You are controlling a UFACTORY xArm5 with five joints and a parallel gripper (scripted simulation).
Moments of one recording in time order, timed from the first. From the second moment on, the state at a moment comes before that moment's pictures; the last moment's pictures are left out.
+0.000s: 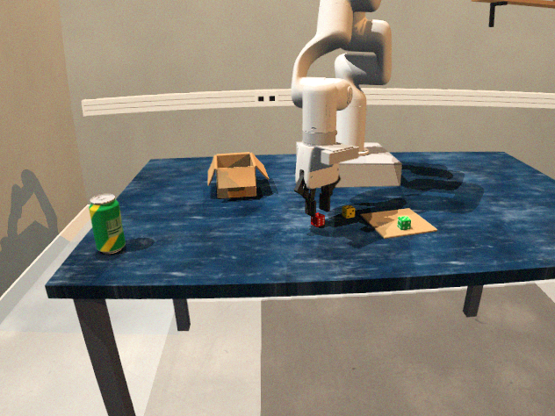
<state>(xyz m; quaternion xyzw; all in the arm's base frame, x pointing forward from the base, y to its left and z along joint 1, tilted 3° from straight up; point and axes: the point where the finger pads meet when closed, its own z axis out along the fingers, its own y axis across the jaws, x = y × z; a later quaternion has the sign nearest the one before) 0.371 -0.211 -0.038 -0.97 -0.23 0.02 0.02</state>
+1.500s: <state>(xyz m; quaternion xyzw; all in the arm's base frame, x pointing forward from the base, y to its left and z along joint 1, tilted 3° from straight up) 0.371 -0.211 -0.047 -0.97 -0.23 0.02 0.02</state>
